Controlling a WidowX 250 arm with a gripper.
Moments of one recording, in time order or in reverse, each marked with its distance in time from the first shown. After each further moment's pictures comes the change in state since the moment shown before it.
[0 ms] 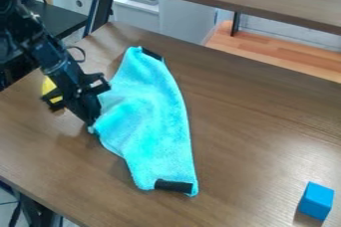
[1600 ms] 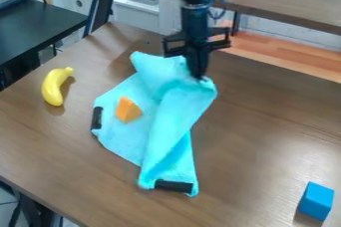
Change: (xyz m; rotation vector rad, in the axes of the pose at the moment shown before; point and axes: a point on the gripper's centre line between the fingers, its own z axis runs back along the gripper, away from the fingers) arm -0.001 -0.196 0.000 0.283 0.074 0.076
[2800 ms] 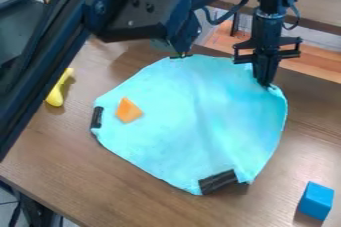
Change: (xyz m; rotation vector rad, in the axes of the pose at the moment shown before) arm -0.015 -0.102 -0.025 -0.015 0.031 -0.089
